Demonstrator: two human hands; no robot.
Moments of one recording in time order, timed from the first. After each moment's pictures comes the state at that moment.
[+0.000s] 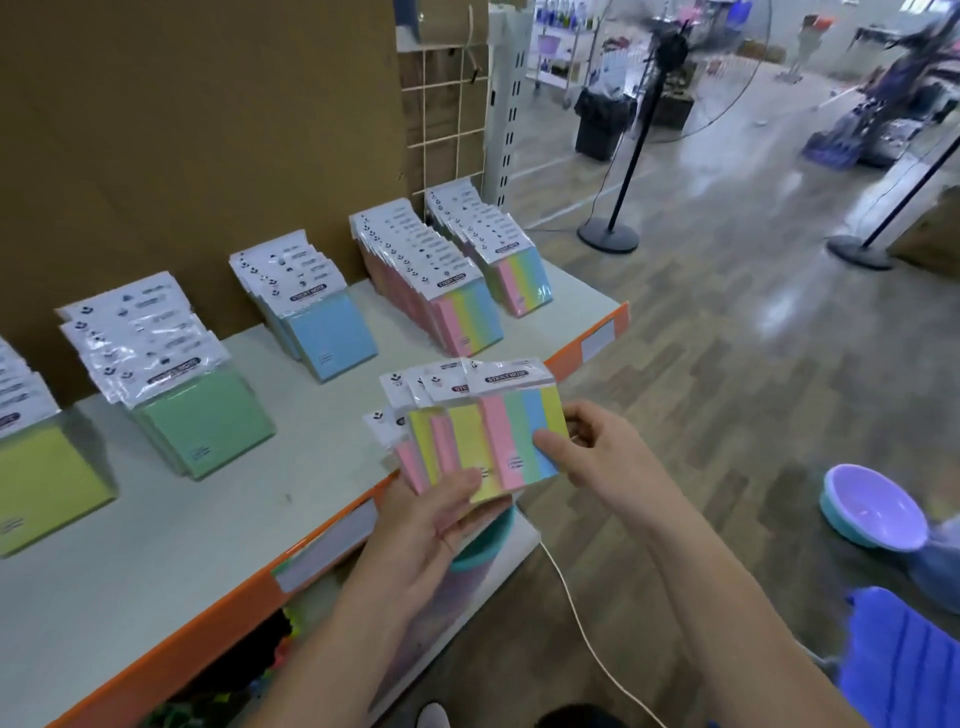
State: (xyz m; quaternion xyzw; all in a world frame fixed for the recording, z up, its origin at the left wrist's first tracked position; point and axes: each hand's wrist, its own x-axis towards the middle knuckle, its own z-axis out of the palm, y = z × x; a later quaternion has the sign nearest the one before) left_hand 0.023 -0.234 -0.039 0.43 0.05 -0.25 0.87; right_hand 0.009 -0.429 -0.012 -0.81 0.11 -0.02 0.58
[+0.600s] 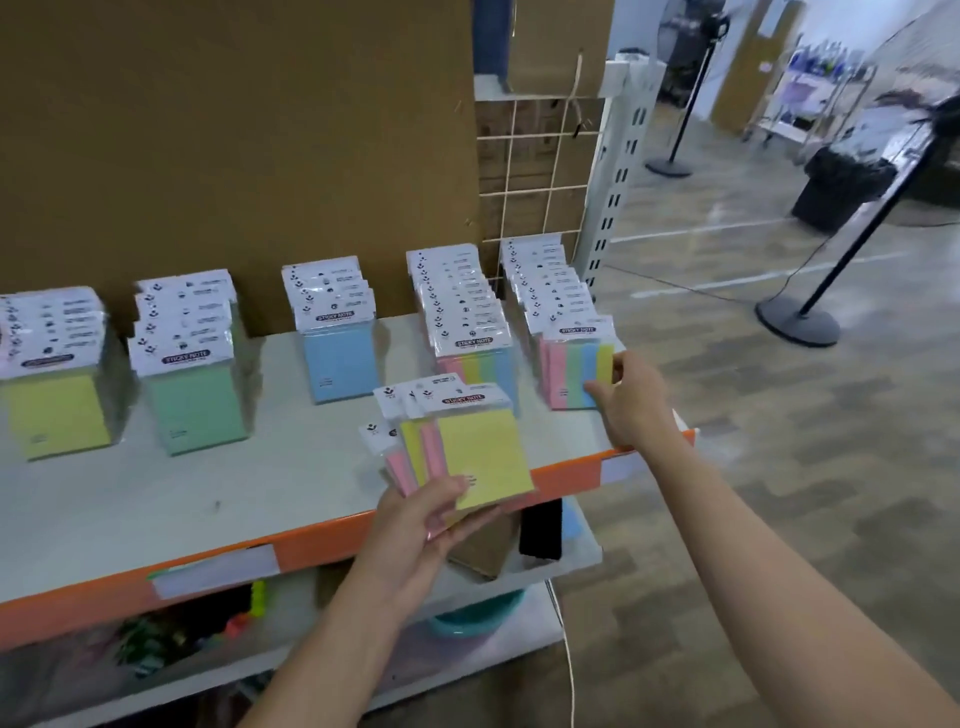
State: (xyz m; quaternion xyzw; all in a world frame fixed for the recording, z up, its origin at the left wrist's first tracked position) left_hand 0.092 -0.343 -0.045 0.39 0.19 -0.06 0.90; right_hand 0.278 -0.568 -0.057 -0.93 0.03 -0.05 0.37
